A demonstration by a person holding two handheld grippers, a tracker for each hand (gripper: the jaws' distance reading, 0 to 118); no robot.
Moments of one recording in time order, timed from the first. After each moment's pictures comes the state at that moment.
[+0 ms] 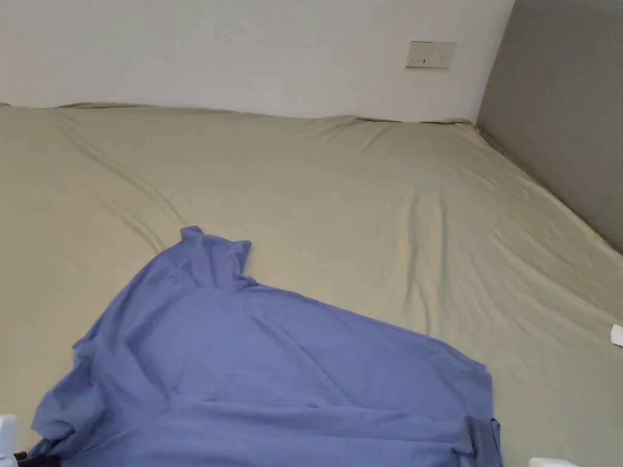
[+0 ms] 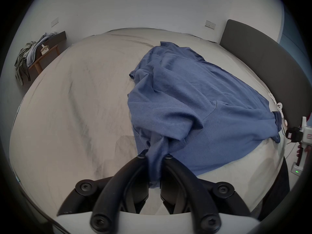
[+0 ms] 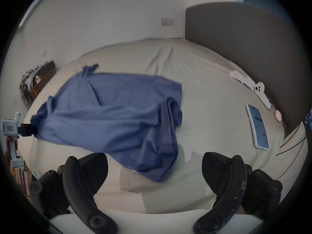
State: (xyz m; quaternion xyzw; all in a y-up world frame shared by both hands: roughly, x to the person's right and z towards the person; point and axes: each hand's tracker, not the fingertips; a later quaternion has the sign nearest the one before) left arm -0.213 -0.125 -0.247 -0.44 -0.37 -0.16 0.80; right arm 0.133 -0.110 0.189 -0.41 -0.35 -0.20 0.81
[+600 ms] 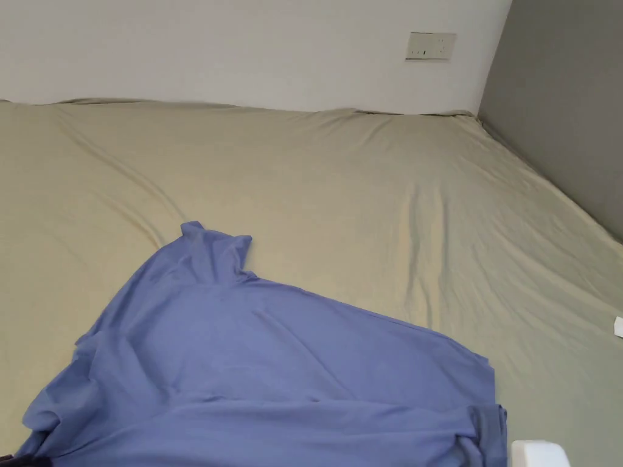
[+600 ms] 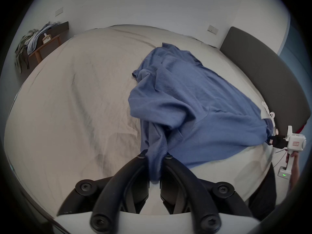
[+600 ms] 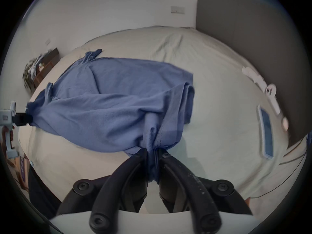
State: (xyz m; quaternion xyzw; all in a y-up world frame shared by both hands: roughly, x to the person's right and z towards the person) left arm -0.235 -0.095 -0.235 -0.46 -0.38 -0.10 0.79; right arm 0.151 -0.104 0.180 -0.45 -0.31 -0.16 0.82
